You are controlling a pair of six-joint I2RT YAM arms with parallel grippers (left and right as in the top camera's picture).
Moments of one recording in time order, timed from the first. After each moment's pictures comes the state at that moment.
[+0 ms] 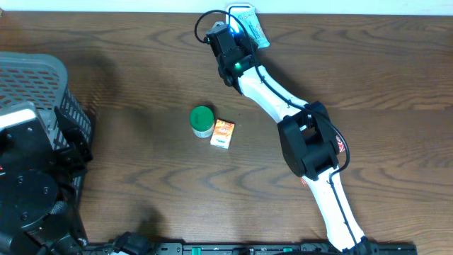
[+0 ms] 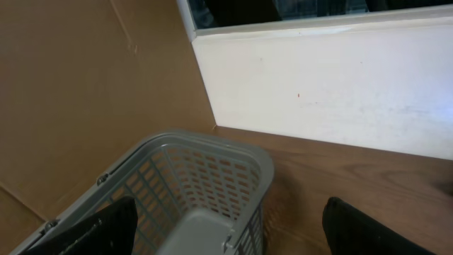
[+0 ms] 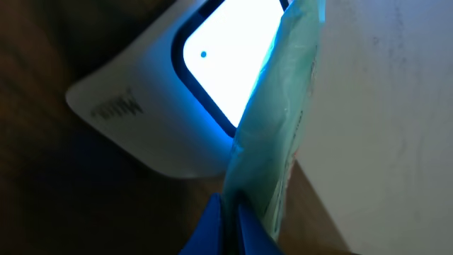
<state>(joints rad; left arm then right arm) -0.41 0.78 1.51 -1.02 -0.87 -0.03 0.56 2.50 2.06 -0.31 0.71 -0.64</state>
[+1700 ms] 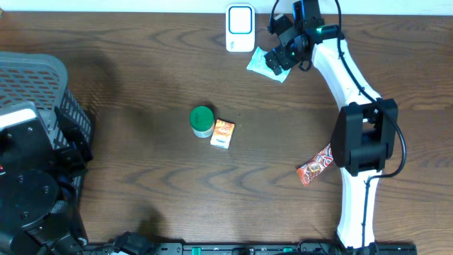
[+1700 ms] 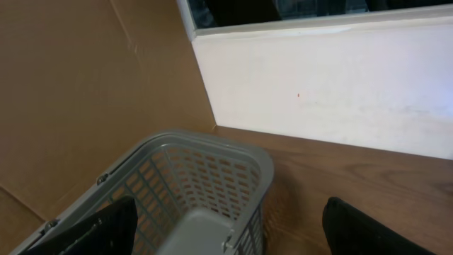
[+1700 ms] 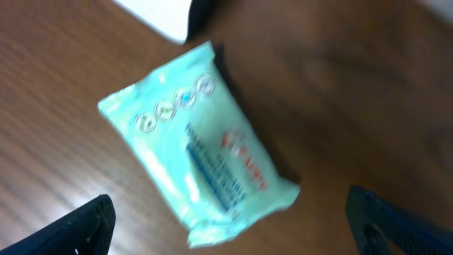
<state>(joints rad) -0.41 0.79 1.51 -1.02 -0.87 -0.03 0.20 2.33 2.03 -0.76 -0.14 -0.41</state>
